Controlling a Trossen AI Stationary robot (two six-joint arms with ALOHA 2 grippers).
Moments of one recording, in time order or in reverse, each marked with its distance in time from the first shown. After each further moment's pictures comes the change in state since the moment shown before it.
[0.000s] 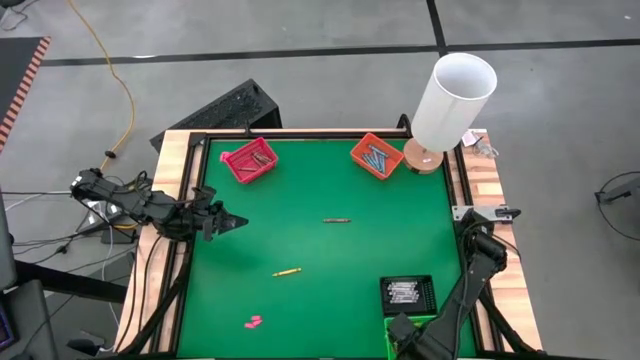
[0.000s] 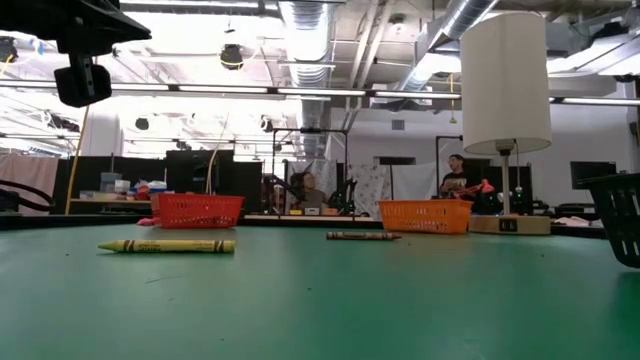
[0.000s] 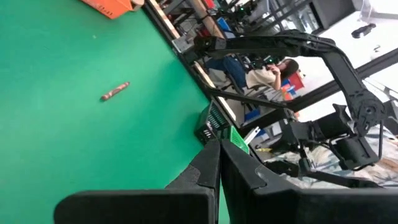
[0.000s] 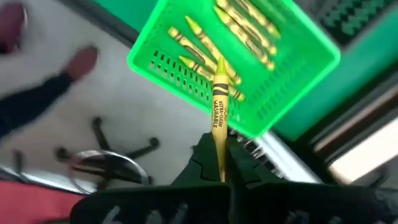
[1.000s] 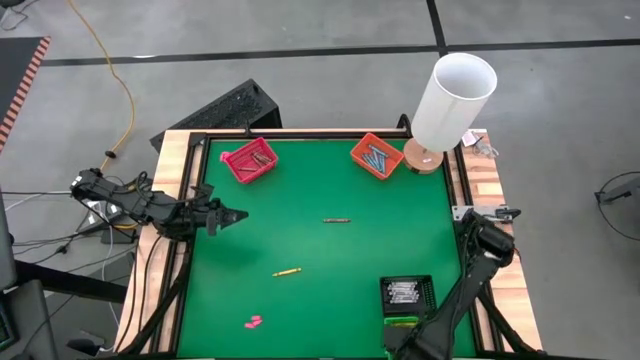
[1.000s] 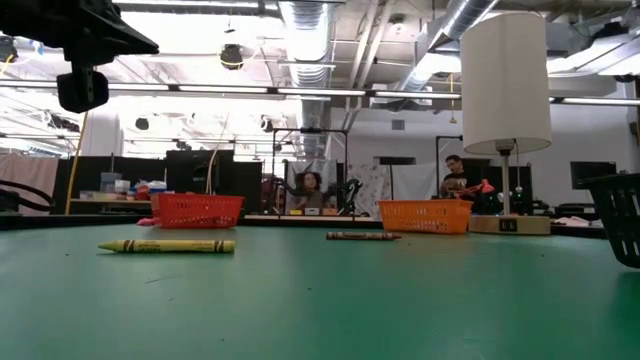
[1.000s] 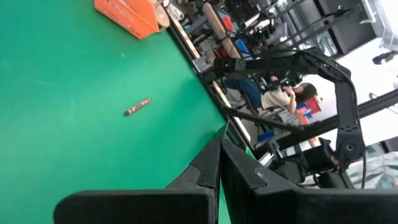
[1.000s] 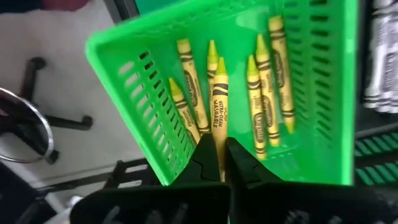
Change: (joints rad) left arm 0.001 0.000 0.000 -0.026 -0.113 -0.032; right arm 0.022 -0.085 -0.434 0.340 0.094 -0.644
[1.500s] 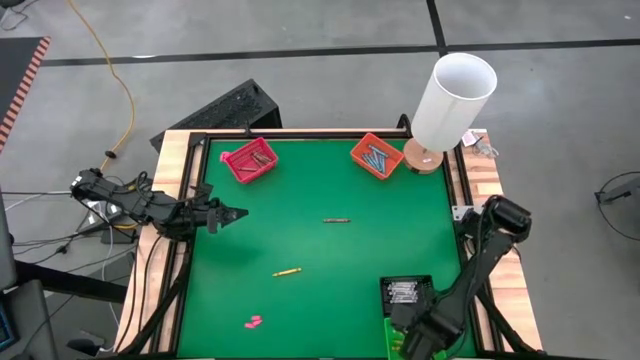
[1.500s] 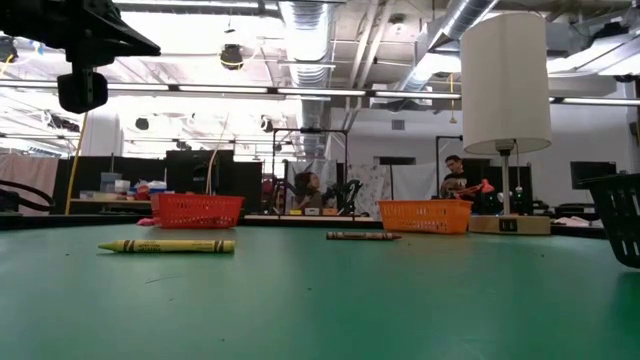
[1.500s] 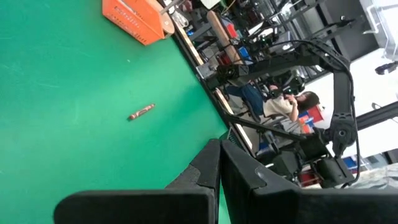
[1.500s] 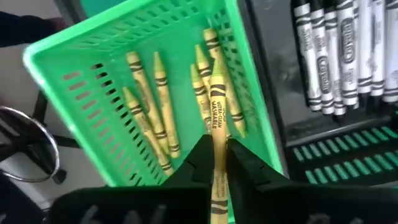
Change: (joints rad) left arm 0.000 0.000 0.000 0.000 -0.035 -0.018; right arm -0.005 -0.232 -0.311 0.173 0.079 0.047
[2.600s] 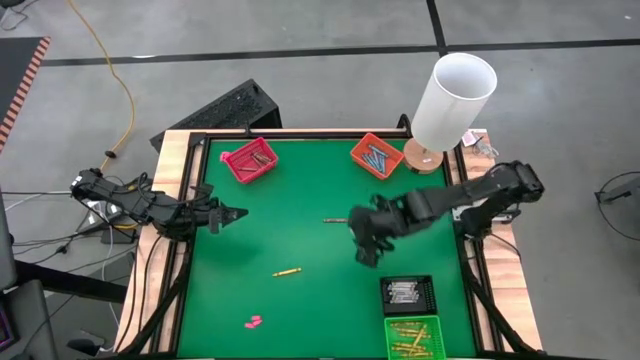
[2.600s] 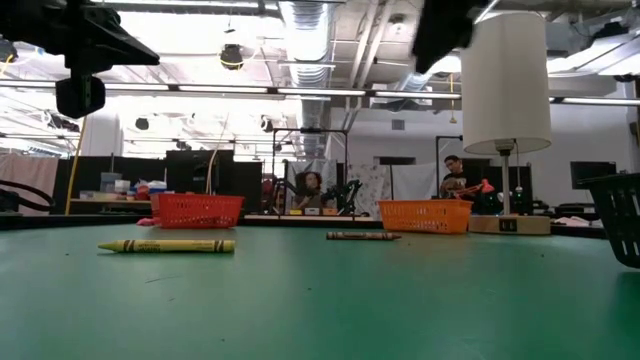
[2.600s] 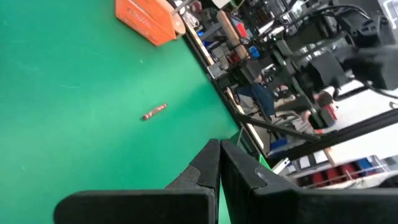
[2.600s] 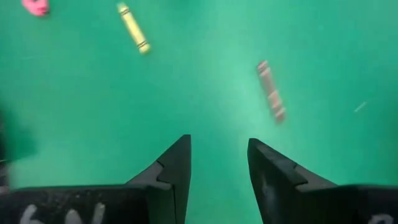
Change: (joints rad) left arm 0.000 0.000 0.000 -0.043 -0.018 0.000; right arm -0.638 -0.319 0.001 0.095 0.253 -0.693
